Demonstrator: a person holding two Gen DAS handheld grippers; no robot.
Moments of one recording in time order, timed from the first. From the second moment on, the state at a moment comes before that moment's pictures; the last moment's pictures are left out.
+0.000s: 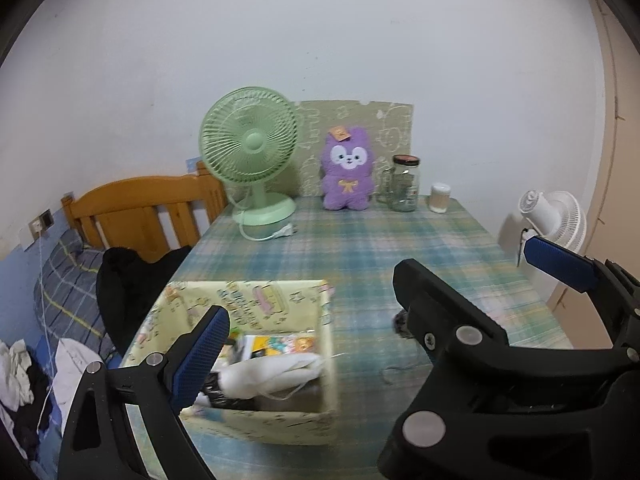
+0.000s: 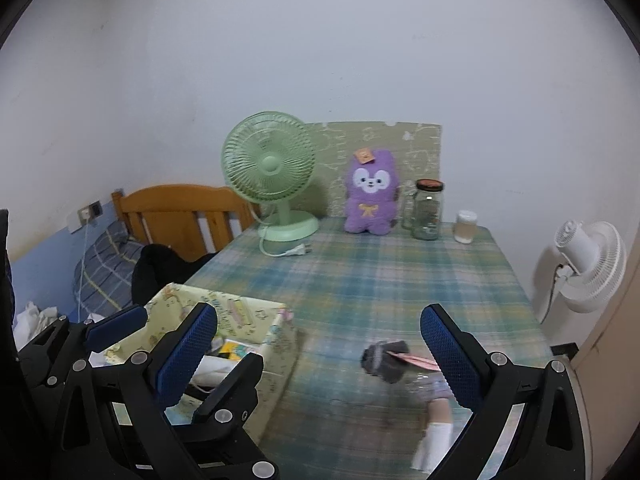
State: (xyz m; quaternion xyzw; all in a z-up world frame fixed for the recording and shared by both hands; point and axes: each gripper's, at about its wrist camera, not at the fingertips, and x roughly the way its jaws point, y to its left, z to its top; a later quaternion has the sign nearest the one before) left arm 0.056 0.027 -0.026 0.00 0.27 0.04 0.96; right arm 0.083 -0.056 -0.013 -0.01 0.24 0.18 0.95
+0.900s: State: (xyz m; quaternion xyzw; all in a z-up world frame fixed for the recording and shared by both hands) left arm 0.082 -0.057 -0.060 0.00 0.29 -0.06 0.96; right arm 0.085 -0.147 -0.044 0.02 0.25 0.11 0.96
